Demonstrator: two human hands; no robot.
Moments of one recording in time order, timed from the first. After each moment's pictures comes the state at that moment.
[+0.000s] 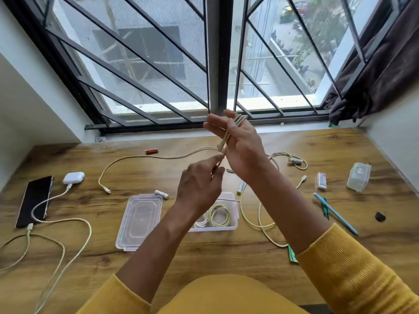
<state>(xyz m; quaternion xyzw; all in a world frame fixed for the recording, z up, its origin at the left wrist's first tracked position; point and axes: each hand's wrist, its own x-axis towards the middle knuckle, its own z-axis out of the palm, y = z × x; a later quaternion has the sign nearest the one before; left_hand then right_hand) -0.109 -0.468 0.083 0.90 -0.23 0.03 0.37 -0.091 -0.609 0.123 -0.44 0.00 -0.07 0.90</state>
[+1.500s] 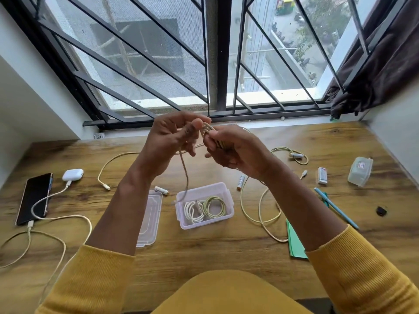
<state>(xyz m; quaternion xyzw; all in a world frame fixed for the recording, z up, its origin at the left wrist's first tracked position) -0.042 -0.425 0.141 0.65 -0.32 -0.12 0.68 -0.112 -0.617 0.140 -0.64 -0.16 0.12 0.74</state>
